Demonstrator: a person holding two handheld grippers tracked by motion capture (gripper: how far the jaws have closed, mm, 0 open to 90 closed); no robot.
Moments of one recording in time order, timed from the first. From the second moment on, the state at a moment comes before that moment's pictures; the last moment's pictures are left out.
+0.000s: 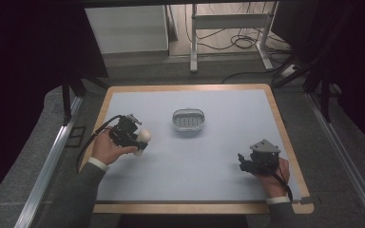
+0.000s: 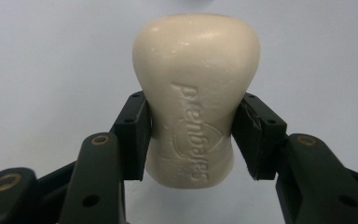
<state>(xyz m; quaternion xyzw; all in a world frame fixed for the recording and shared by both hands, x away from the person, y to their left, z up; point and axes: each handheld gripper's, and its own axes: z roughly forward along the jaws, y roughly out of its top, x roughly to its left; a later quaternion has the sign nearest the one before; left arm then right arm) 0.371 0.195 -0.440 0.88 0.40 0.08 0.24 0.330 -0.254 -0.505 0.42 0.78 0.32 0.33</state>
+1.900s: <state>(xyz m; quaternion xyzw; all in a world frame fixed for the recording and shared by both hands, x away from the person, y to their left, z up) 0.463 0.134 -0.402 0.92 0.31 0.10 0.22 0.329 -0.252 -0.507 0.42 0.78 0.31 0.33</state>
